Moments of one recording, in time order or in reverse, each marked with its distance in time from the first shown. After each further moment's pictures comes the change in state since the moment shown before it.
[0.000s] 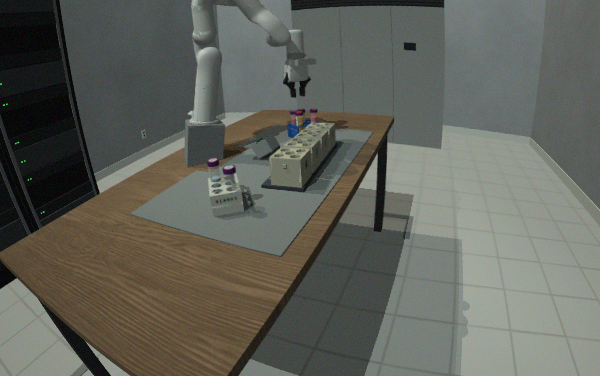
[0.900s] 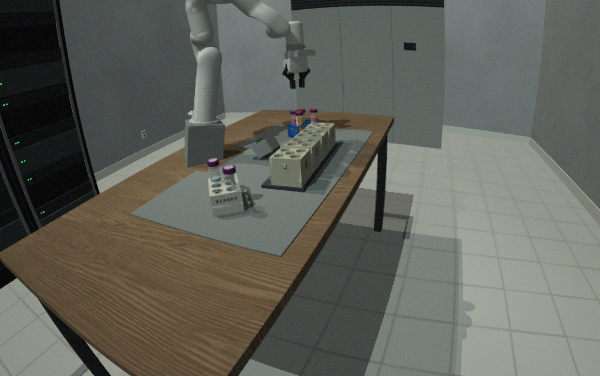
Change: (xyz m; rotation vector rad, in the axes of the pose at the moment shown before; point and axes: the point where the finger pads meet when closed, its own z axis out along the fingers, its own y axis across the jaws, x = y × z) arm 0.000 0.000 -0.039 0.000 0.000 0.000
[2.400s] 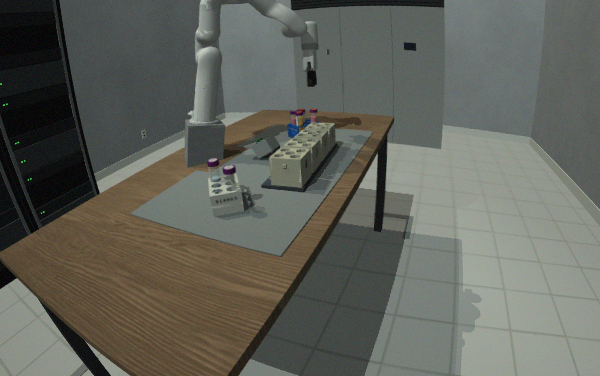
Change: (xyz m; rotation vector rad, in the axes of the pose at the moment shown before) arm 0.000 -0.080 0.000 -0.004 0.007 -0.762
